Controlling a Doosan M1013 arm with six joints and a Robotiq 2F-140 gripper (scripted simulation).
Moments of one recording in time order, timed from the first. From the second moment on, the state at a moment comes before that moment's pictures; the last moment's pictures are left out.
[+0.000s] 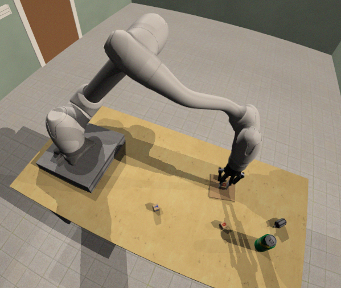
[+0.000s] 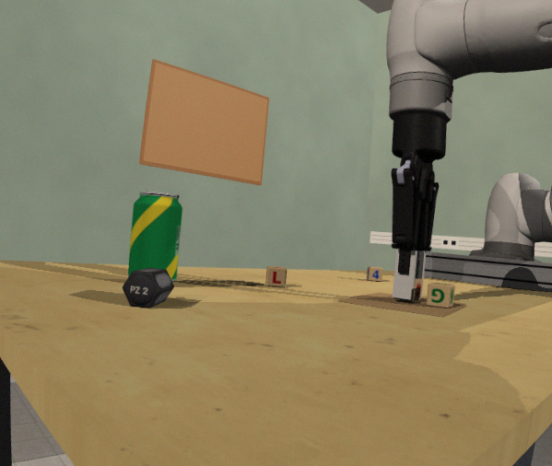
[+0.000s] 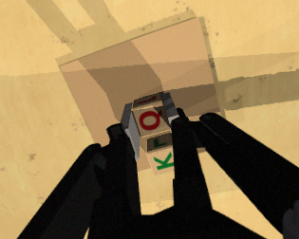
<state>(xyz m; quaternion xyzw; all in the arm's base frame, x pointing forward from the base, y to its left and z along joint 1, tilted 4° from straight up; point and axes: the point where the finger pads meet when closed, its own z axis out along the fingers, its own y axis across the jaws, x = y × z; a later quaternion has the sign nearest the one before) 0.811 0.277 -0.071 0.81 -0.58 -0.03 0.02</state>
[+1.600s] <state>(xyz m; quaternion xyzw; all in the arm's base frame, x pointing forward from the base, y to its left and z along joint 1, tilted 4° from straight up) 0.811 0.277 -0.071 0.81 -0.58 -0.02 0.02</state>
